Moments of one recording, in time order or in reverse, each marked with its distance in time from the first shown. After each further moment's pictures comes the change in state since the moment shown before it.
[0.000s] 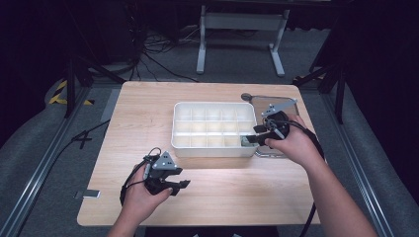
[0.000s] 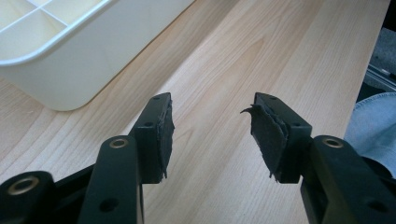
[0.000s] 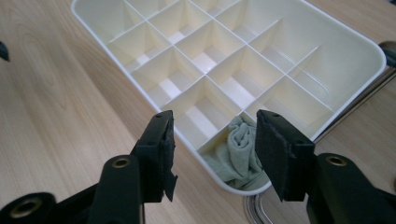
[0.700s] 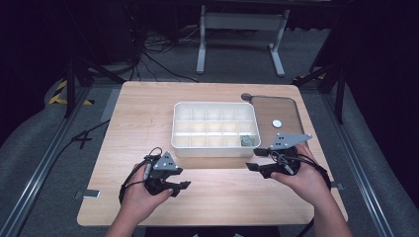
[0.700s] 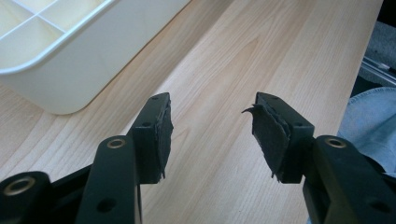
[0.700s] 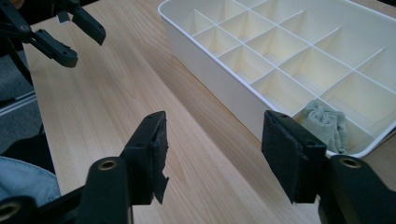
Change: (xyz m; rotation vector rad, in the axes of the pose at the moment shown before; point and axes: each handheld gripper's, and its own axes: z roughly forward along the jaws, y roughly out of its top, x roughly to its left) left arm -0.002 0.003 -0.003 0.008 -0.001 0.014; right arm 0.057 -0.055 -0.018 -0.160 0.085 -0.034
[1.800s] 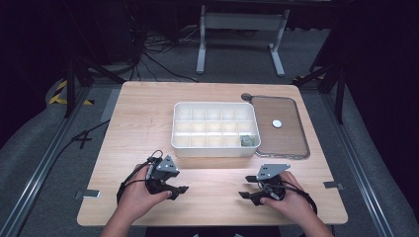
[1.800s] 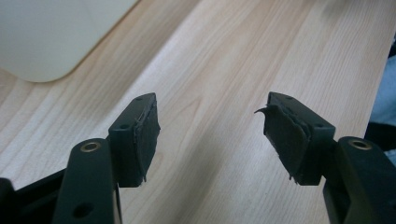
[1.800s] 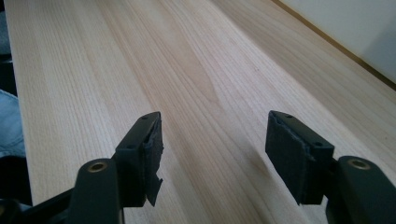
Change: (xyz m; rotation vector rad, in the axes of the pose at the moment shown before) left arm 0.014 -0.018 0.026 0.109 -0.028 0.028; right arm 0.017 -0.085 0.060 0.112 0.056 -0.052
